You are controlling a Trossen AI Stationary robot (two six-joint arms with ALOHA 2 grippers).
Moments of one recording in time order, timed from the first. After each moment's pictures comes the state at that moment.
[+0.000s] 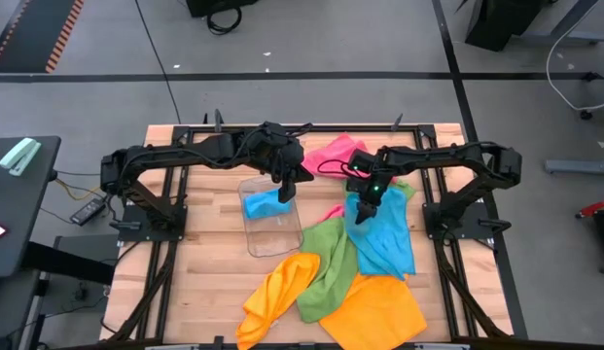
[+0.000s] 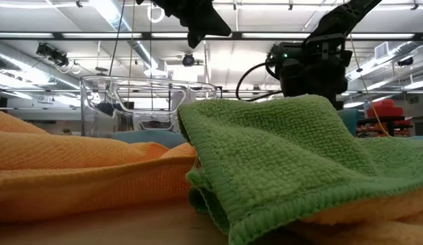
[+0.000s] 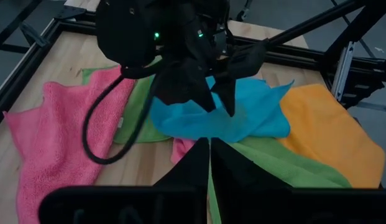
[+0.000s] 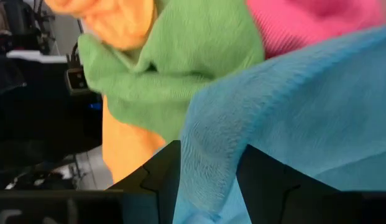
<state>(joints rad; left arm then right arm) 0.21 1.57 1.39 -0.38 0.23 -0.03 -0.36 1.48 0.83 -0.68 -0.78 0.19</state>
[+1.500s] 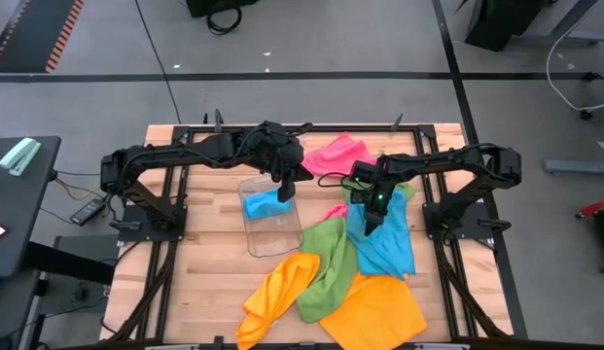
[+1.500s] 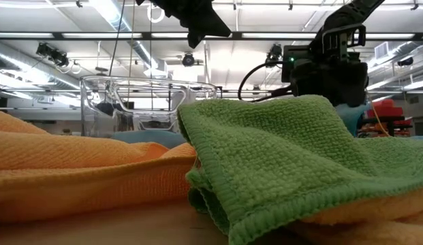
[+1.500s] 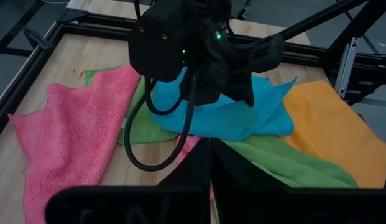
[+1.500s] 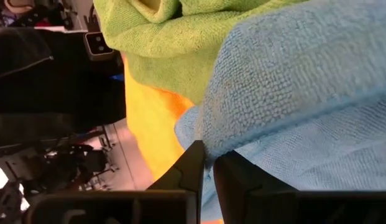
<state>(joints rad) 0.22 1.57 1.39 -0.38 0.23 0.00 -0.30 1.48 0.78 -0.72 -0.90 0.23</state>
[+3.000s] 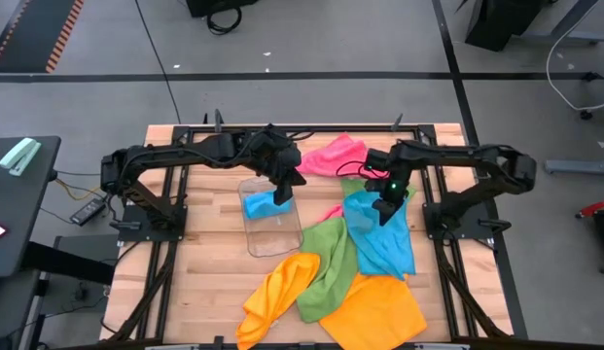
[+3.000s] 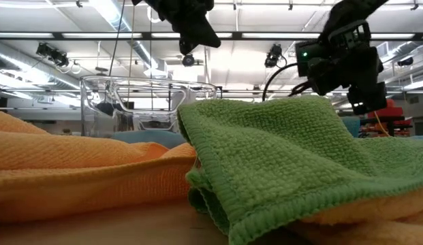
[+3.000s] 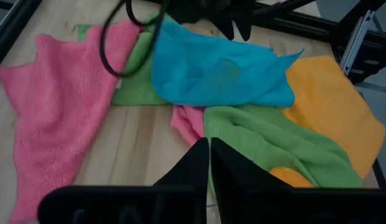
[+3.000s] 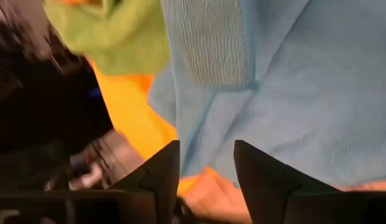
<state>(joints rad) 0.22 1.57 1.39 -0.51 0.23 -0.04 -0.42 1.33 0.82 -1.06 -0.76 0.27</state>
